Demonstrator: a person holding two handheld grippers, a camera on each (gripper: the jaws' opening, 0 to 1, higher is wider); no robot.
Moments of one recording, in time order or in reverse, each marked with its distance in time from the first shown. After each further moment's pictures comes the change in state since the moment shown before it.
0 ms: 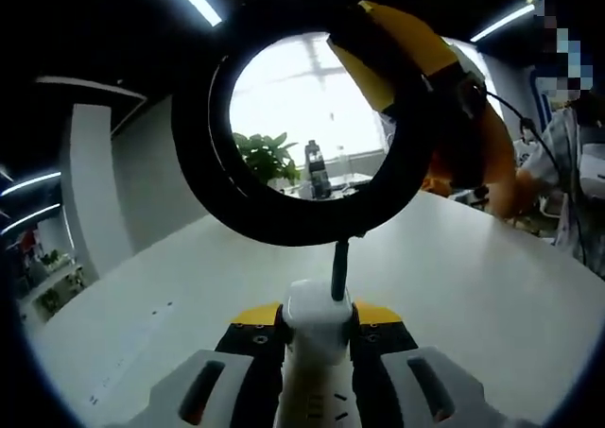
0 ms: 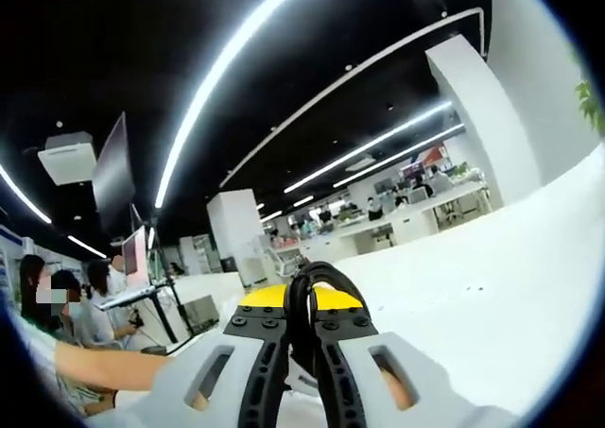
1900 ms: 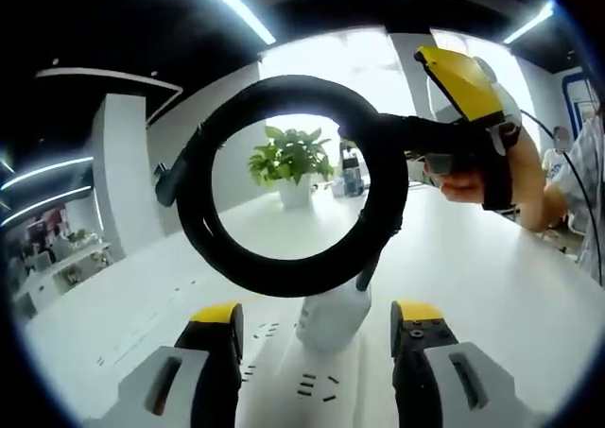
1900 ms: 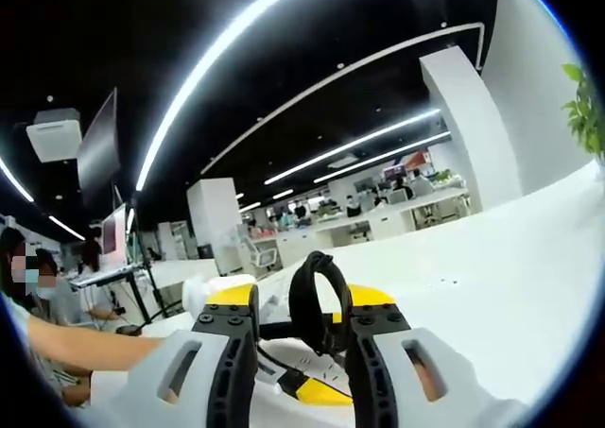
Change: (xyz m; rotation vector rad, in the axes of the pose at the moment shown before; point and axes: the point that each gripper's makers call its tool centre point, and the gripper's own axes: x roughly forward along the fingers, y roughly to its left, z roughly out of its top) left arm -0.013 0.007 -0.010 -0.082 0.002 0.171; right arm -0.016 -0.018 -0.027 -0.075 0.047 -0.092
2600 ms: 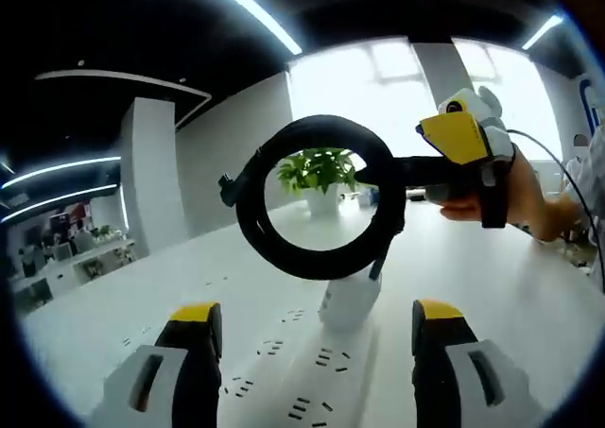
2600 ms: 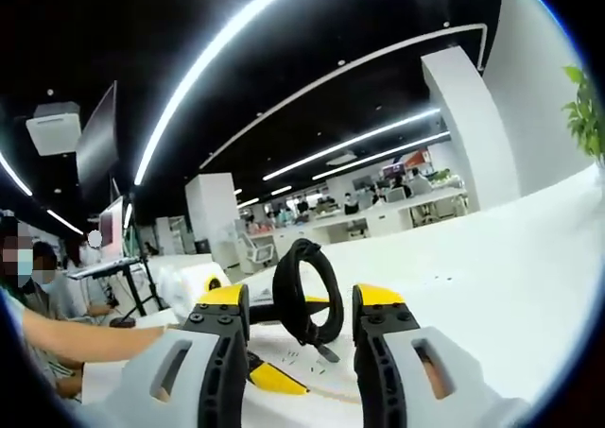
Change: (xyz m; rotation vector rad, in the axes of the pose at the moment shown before) left arm -0.034 0.019 0.001 -0.038 -0.058 0.140; right arm -0.003 -0.013 -0.011 -0.020 0.006 -0.011
